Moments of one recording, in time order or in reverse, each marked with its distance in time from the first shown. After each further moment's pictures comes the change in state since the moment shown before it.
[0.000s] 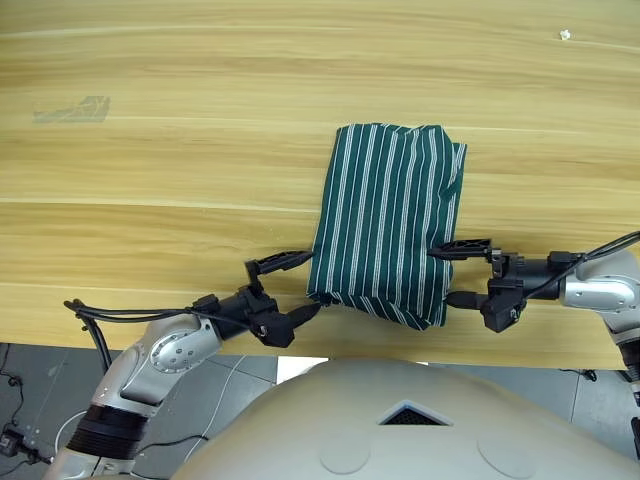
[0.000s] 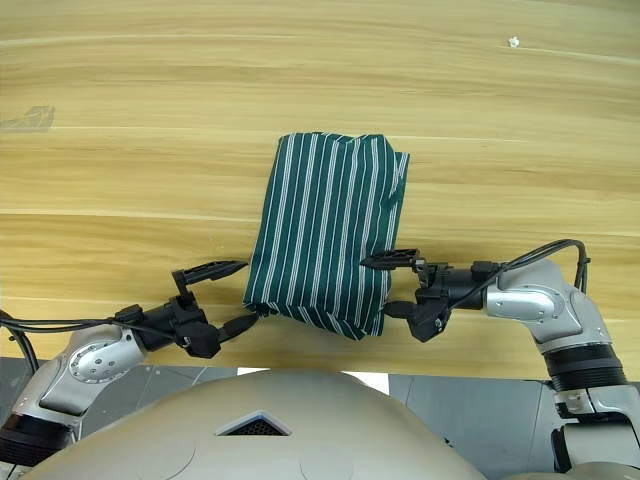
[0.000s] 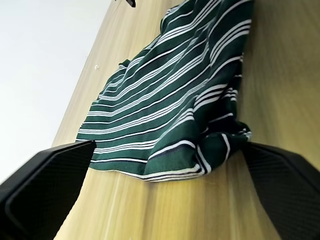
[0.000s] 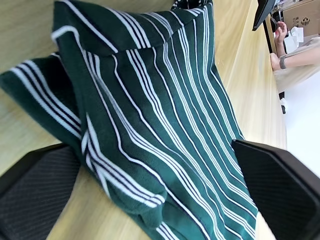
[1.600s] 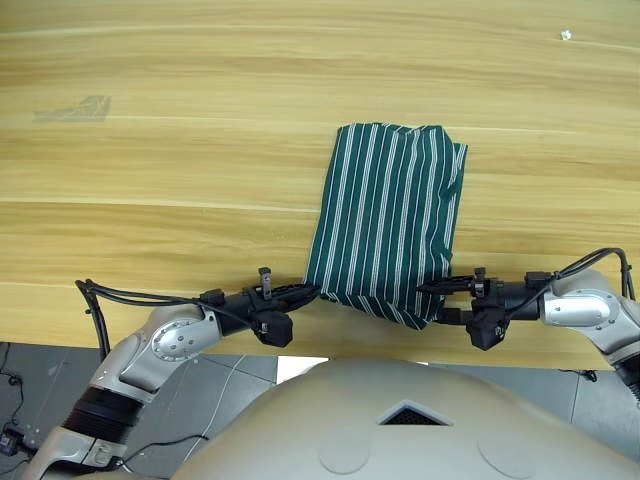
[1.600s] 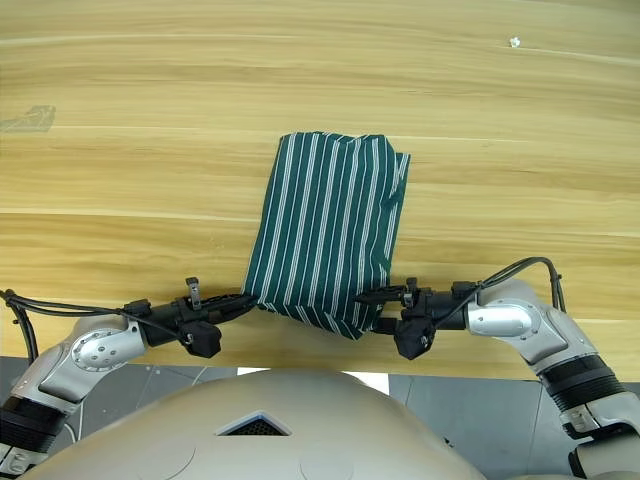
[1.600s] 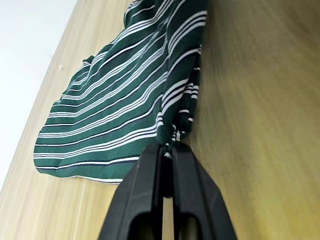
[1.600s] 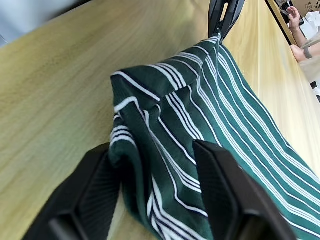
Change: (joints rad) left arm -0.087 0.072 -0.089 0.081 -0.041 0.014 -0.080; right arm 0.044 -0.083 0.207 -0.060 0.096 0.153 -0.067
